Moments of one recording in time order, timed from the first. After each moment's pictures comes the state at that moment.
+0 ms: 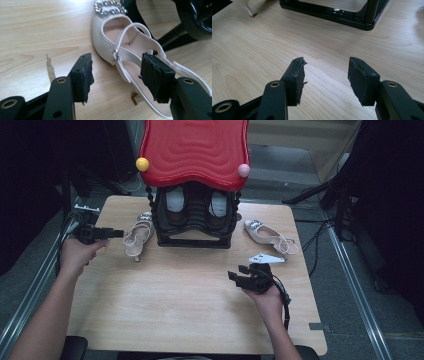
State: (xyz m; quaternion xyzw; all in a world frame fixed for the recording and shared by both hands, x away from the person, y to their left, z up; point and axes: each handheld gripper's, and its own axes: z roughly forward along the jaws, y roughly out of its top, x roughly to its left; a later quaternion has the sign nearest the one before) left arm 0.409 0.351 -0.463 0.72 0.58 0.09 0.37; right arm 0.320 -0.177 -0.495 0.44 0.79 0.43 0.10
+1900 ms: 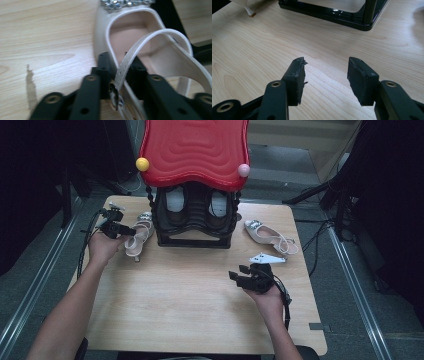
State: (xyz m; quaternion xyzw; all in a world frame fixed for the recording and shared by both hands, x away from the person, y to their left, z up) left arm 0.460 0.305 -0.496 0.72 0.63 0.10 0.27; right arm 0.319 -0.178 -0.494 0.43 0.79 0.43 0.10
